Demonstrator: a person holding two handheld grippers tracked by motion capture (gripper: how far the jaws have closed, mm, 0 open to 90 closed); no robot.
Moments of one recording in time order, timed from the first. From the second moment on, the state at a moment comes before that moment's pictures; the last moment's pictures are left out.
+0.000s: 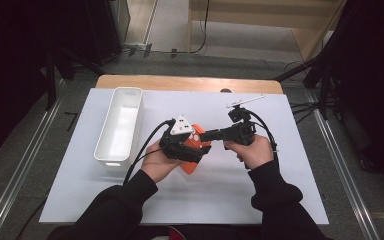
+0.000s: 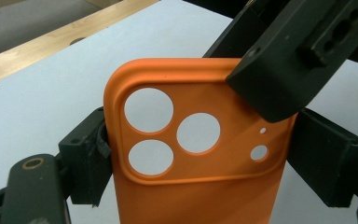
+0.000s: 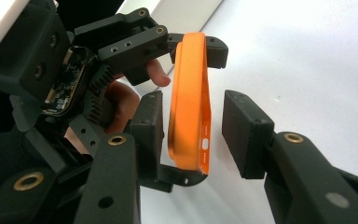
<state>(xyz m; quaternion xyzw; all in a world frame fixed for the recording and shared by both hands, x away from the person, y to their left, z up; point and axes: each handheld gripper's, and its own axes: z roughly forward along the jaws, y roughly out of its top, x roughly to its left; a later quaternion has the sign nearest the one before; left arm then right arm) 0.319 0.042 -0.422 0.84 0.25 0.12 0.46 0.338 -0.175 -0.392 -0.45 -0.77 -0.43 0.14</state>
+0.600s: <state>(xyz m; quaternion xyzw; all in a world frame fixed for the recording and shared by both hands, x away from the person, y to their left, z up) 0.326 0.055 -0.415 0.84 0.27 0.11 0.46 0.338 -0.193 -0.386 -0.46 -0.75 -0.45 0.13</state>
